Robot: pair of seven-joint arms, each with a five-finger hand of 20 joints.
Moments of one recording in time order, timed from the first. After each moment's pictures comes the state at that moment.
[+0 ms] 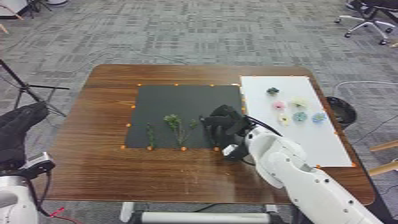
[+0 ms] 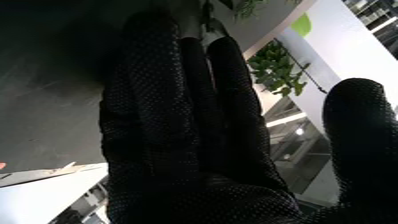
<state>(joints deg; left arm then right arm) 122.0 -64.7 -113.5 -108.9 65.1 11.7 14.7 -78.0 -57.0 52.0 -102.1 -101.3 -2.5 19.0</state>
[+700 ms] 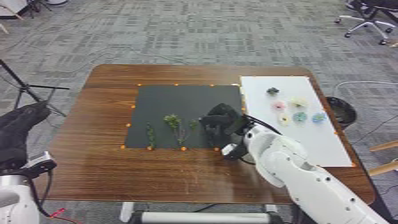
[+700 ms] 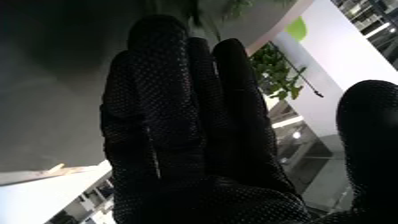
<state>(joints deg) 121.7 -64.7 -113.1 -108.9 65.1 11.6 14.7 -76.3 -55.8 50.3 -103.0 -100.6 -2.4 18.2</state>
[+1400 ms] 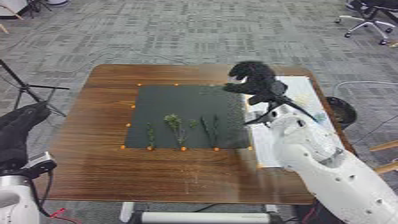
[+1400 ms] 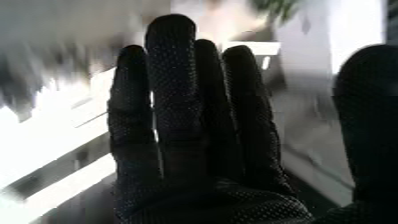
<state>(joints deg) 121.8 -64.8 -113.0 -108.9 65.0 11.7 14.8 -74.8 -49.7 56.3 -108.6 -122.0 14.6 16.3</state>
